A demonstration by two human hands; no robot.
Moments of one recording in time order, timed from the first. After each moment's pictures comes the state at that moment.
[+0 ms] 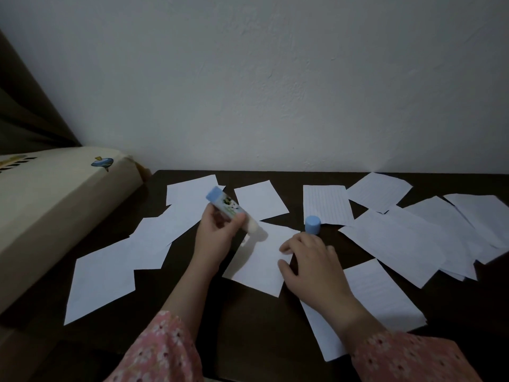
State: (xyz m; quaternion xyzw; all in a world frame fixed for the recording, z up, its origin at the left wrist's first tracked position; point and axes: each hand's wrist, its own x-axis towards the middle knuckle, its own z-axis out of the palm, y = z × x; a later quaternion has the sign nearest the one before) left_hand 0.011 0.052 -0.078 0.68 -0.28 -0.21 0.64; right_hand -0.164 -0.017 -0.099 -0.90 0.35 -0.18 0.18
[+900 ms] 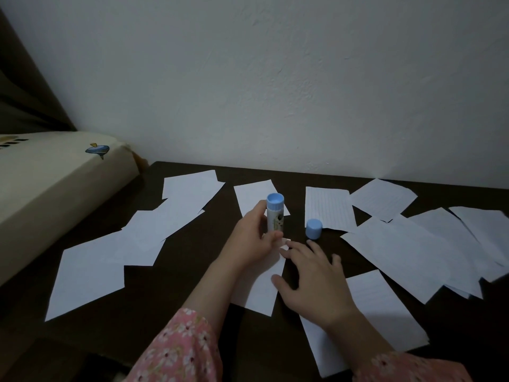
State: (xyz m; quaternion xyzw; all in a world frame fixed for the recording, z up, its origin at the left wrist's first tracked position) left_hand -0.018 0.017 -0.078 0.76 -0.49 -0.16 0.40; right_hand -0.167 -0.020 -0.100 -0.91 0.36 -0.07 0.17
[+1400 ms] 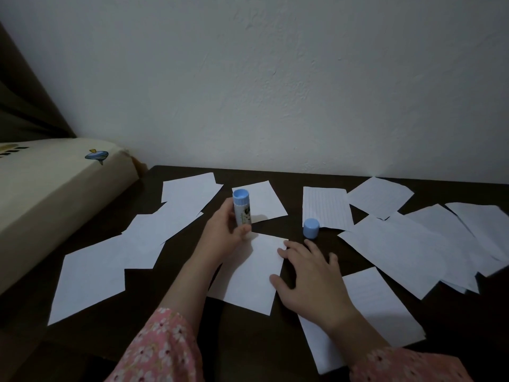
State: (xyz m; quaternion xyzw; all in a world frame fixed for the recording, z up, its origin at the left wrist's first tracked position) left_hand 0.013 0.036 -0.073 0.78 -0.40 -0.18 0.44; right_hand -0.166 -0.019 -0.101 -0.91 0.37 -0.07 0.17
